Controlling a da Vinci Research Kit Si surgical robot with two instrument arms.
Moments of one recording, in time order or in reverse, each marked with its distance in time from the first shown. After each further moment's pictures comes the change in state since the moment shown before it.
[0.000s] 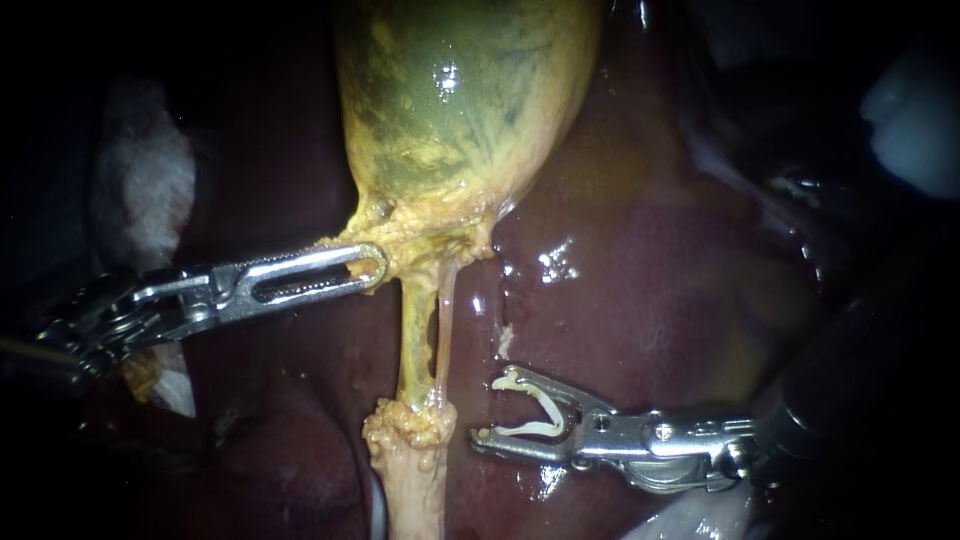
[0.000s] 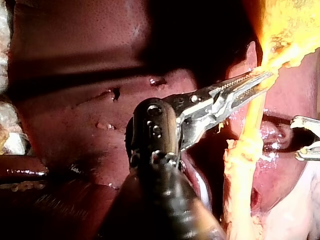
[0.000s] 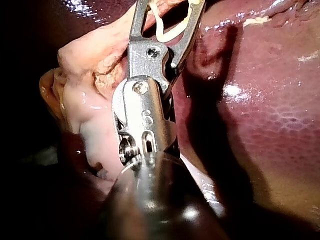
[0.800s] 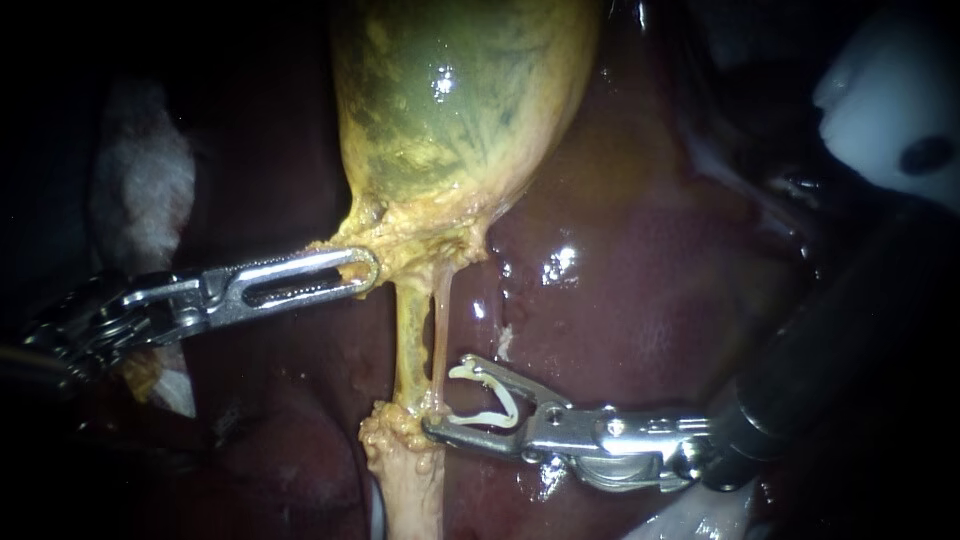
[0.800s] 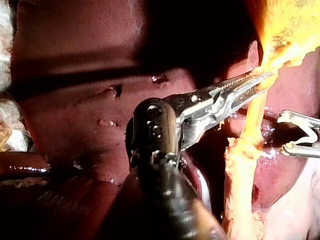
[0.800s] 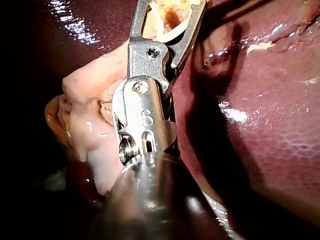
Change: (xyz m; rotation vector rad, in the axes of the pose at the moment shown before) right arm 0.001 -0.001 0.005 -0.029 0.007 0.040; left arm 0.000 0.001 -0.001 0.010 -0.016 0.000
